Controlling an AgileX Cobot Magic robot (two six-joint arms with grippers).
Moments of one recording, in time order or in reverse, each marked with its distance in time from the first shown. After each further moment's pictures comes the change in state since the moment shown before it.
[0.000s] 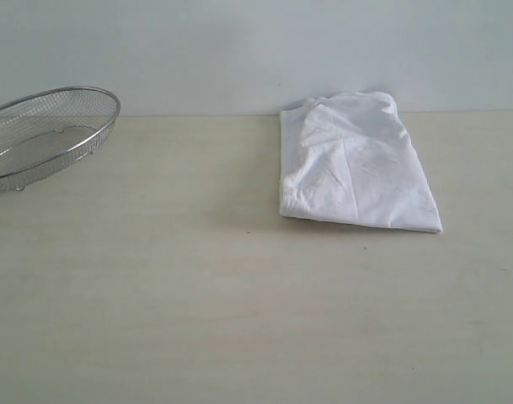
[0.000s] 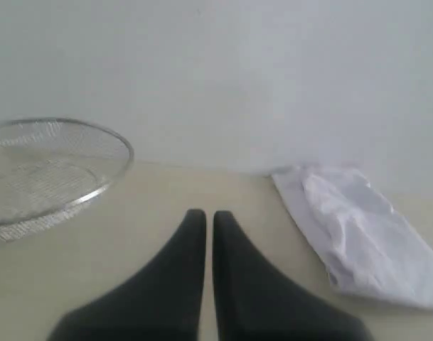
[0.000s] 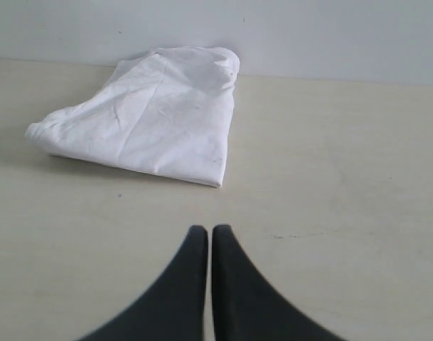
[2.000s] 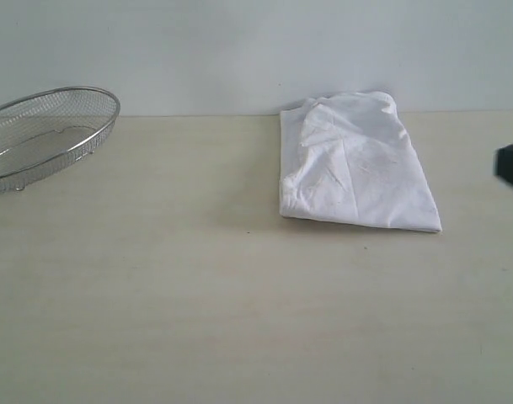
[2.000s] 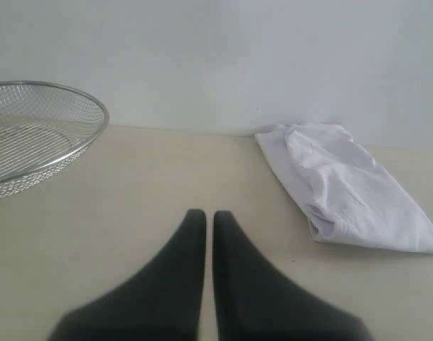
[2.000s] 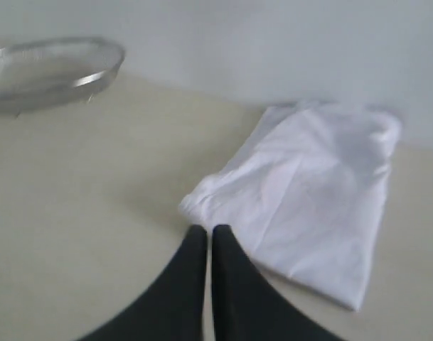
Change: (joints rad) left arm -0.073 0.091 0.000 0.001 0.015 -0.004; right arm 0.342 0.587 -0.403 0.000 -0.169 0.036
